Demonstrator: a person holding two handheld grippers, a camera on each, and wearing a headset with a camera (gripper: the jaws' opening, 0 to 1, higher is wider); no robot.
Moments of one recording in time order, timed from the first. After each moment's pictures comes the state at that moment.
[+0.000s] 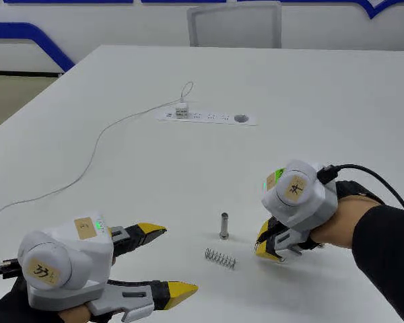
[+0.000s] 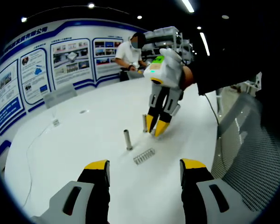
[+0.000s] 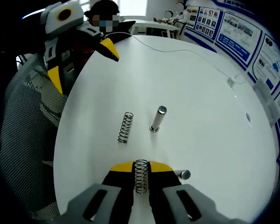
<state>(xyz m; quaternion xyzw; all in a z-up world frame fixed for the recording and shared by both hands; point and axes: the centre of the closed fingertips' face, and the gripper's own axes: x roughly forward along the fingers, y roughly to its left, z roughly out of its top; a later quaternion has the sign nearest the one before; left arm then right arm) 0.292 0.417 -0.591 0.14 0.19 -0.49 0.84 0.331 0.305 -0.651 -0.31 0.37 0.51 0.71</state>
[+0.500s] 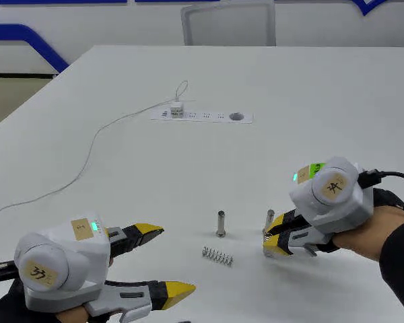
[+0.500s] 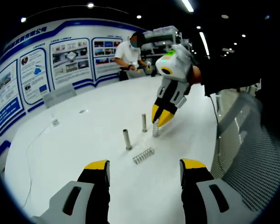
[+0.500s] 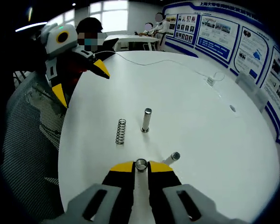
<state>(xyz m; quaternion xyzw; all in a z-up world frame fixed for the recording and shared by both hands) 0.292 0.417 -0.591 0.14 0.19 -0.49 0.84 0.330 0.288 -0.629 -0.24 0.33 0.47 0.78</state>
